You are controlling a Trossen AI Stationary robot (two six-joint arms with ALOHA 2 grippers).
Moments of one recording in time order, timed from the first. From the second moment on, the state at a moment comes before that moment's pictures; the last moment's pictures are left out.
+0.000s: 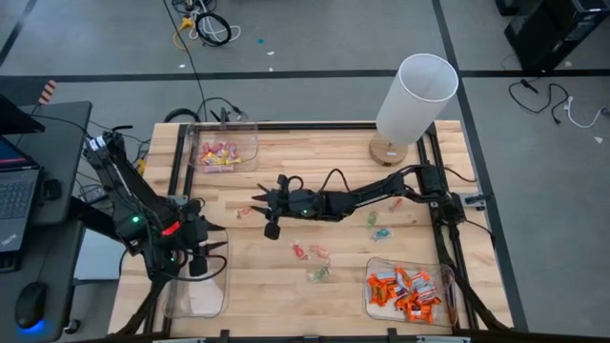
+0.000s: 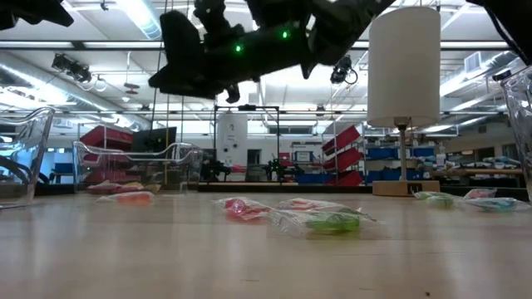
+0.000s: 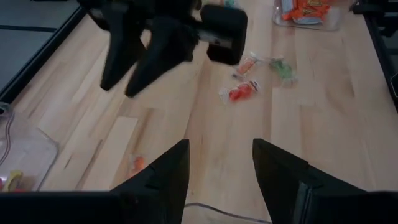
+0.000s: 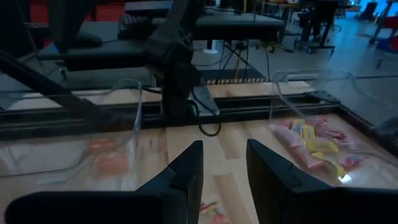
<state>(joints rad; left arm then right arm) -0.98 1.02 0.91 -1.01 -0.85 -0.97 0.07 2.15 1.42 0.54 0.26 0.04</state>
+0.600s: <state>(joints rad) -0.98 1.02 0.91 -1.01 -0.88 -0.95 0.06 2.46 1.61 0.62 0.24 0.14</state>
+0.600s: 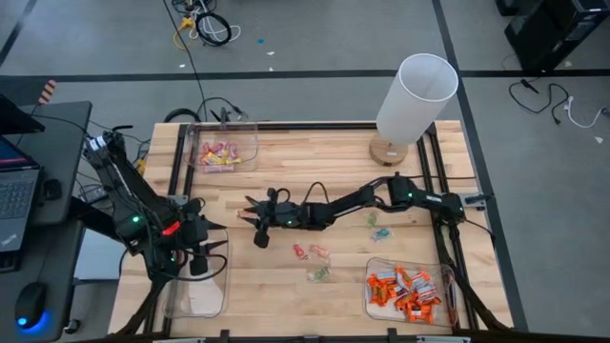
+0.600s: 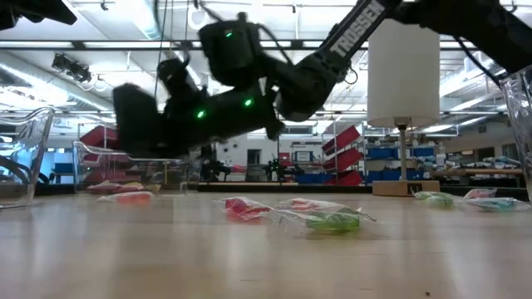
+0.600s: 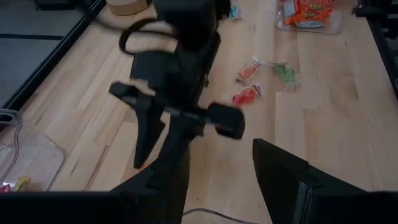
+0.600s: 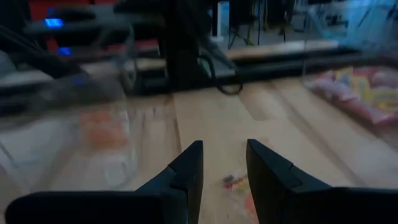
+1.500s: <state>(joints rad) -0.98 1.02 0.91 -1.02 -0.88 -0.95 0.05 2.48 1.72 0.16 0.34 0.18</state>
